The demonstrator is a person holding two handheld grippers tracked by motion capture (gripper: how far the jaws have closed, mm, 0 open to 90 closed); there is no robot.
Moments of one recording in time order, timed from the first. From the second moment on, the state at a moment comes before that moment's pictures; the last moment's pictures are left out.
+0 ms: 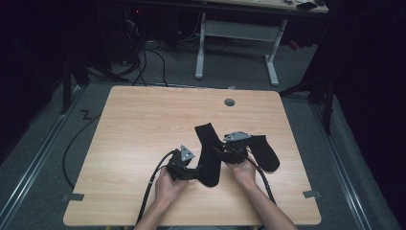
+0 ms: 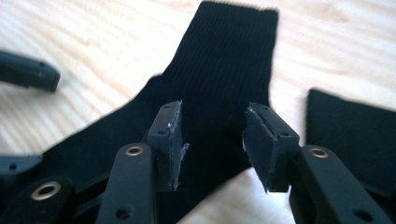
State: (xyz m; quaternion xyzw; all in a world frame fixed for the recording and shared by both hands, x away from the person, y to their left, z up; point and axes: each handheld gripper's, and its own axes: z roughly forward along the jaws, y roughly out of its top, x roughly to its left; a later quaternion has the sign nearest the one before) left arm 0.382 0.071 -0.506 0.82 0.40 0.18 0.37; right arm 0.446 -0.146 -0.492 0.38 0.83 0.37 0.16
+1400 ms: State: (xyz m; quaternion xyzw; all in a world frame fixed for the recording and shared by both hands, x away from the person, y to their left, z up) left arm 0.384 0.178 -0.507 0.74 0.52 0.23 0.35; right arm 0.427 -0.246 -0.473 0.46 0.76 0.39 0.24
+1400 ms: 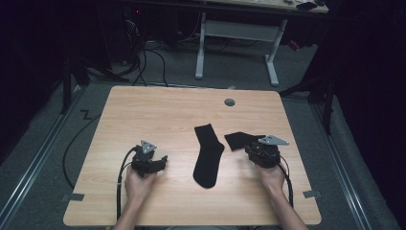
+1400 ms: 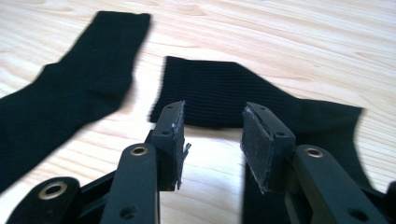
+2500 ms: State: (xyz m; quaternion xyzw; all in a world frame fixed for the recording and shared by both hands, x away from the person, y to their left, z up) left arm 0.383 0.177 -0.508 0.74 0.52 0.24 0.34; right arm 0.477 -0.267 -0.499 0.51 0.76 0.33 0.23
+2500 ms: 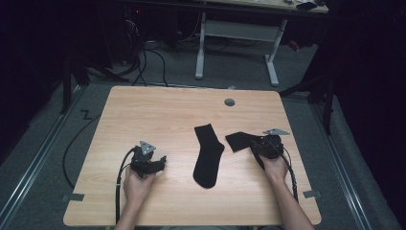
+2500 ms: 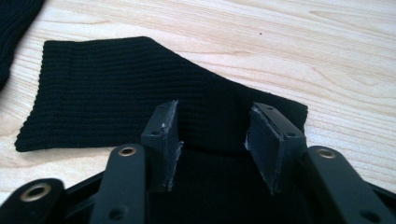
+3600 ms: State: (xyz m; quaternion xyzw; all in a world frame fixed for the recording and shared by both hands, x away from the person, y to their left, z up) left arm 0.382 0.176 -0.508 0.75 0.52 0.24 0.34; right arm 0.455 -0.268 -0.461 0.47 0.77 0.36 0.23
